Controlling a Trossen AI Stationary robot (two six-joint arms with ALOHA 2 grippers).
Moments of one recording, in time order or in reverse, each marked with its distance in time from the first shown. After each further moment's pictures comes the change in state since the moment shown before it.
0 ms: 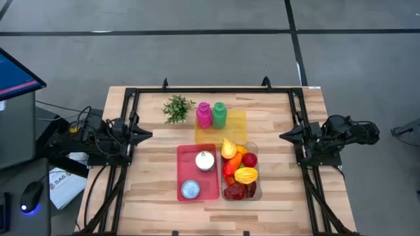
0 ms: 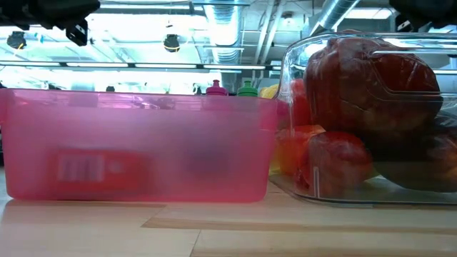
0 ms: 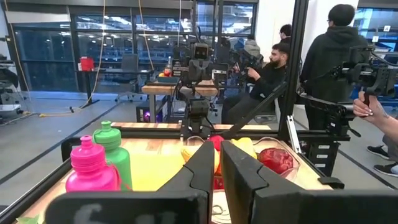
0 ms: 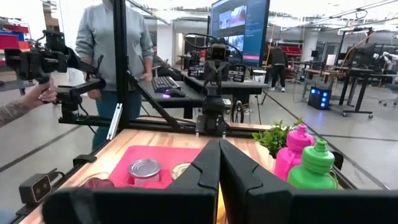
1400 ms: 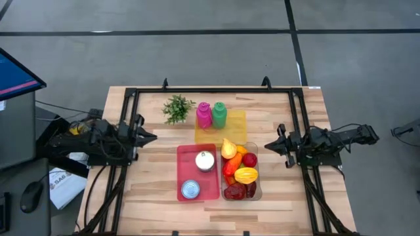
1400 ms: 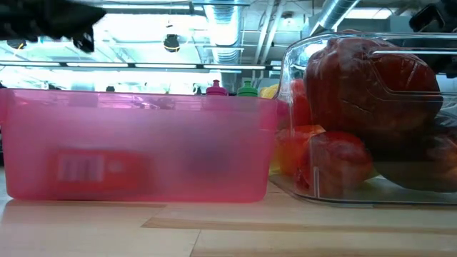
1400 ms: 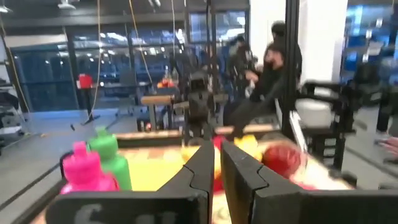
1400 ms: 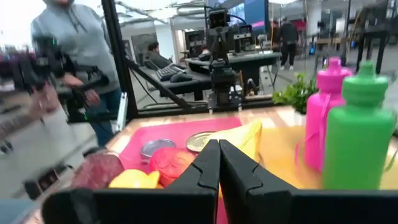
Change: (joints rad) left arm 0.000 -0.004 -0.120 0.168 0.023 0.069; right arm 0.000 0.008 -0.363 0.344 -0.003 0.192
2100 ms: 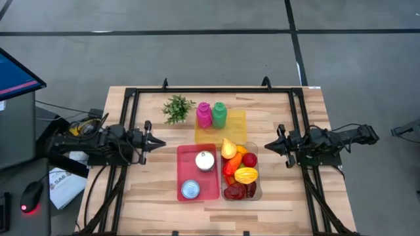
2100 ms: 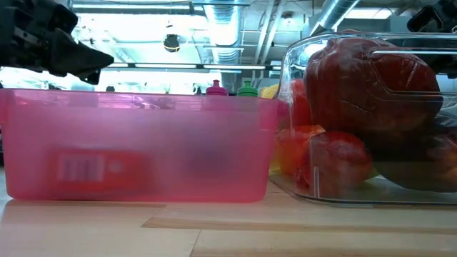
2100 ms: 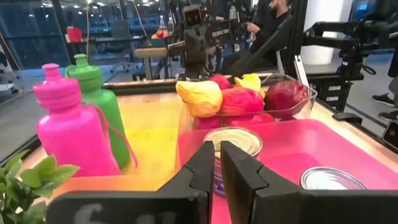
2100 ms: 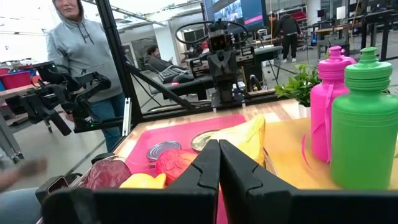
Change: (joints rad) left arm 0.000 0.084 -0.143 0.022 0.000 0.020; right arm 0.000 0.001 -0.001 -0.002 0.001 0.079
